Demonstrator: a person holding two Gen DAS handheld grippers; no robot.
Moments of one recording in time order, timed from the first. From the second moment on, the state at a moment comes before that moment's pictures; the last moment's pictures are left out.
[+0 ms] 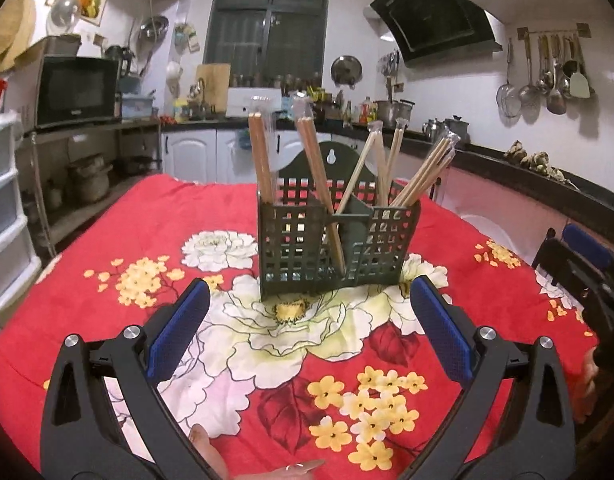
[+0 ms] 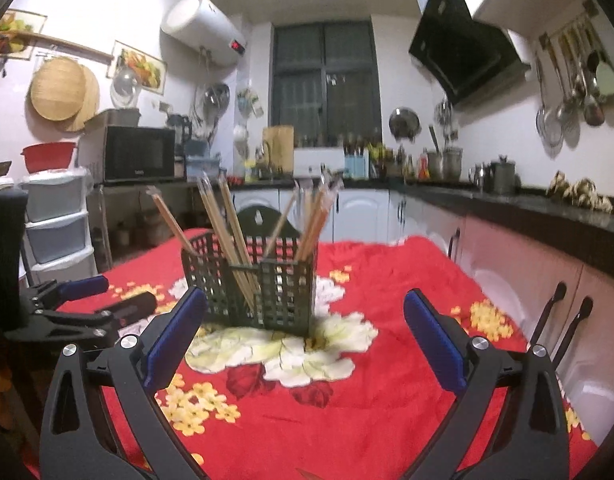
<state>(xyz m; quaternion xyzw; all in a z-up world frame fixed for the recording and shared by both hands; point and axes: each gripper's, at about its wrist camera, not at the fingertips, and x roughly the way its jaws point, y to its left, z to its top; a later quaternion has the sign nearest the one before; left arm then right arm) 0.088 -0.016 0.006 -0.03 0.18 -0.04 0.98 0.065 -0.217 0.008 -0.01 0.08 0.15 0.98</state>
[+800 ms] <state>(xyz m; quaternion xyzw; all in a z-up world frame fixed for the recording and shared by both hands) 0.084 -0.010 0.004 -0.04 0.15 -0.03 0.99 0.052 -0.217 -0.001 -0.01 0.04 0.13 0.99</state>
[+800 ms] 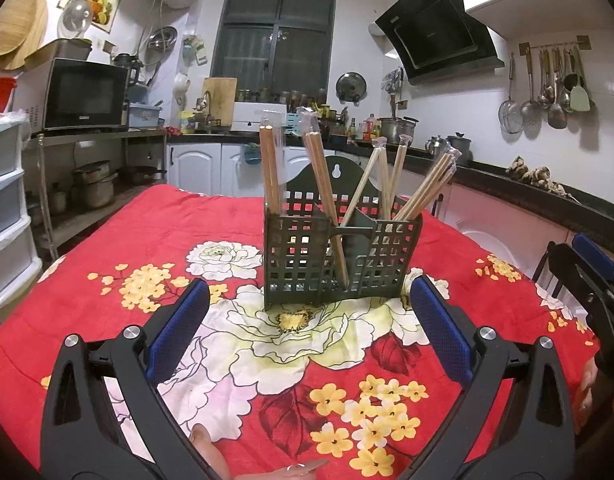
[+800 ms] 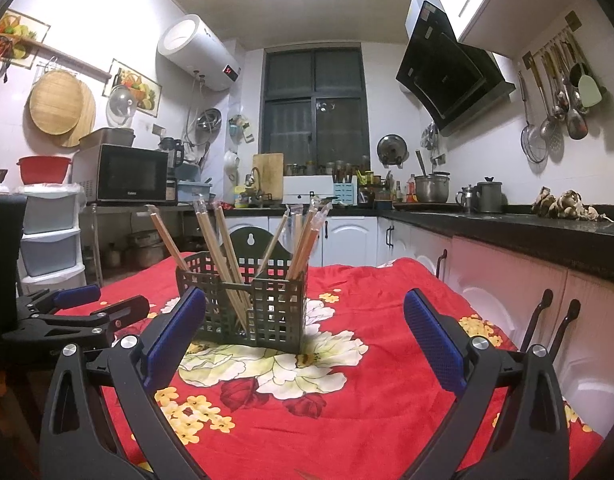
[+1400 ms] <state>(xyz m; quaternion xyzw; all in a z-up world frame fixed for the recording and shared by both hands) 0.083 -0.011 0.004 -0.04 0.15 -0.03 0.99 0.052 -0.217 -0.001 -0.01 0.04 0.13 0.99</state>
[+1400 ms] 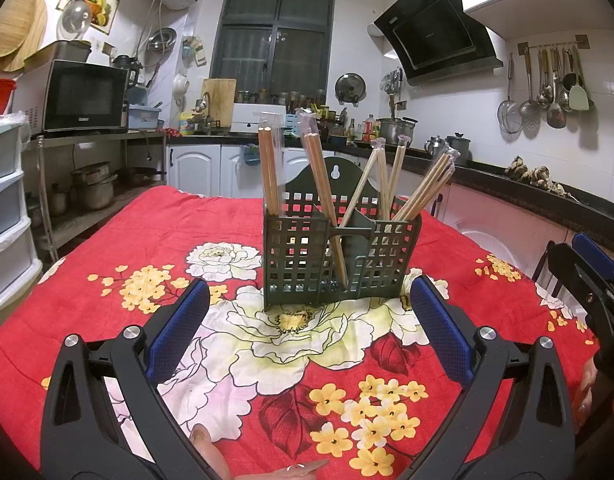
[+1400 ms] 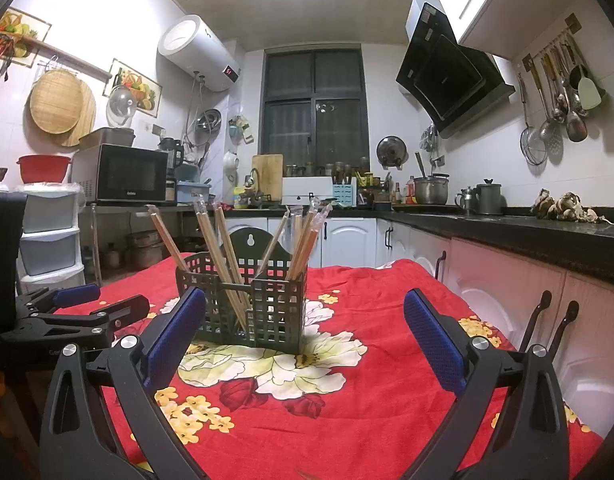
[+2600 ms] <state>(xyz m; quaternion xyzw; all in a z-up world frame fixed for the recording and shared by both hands) 0.083 -0.013 0.005 -0.04 0.16 -0.03 0.99 0.052 -0.218 -0.002 -0.01 0.04 0.13 0.99</state>
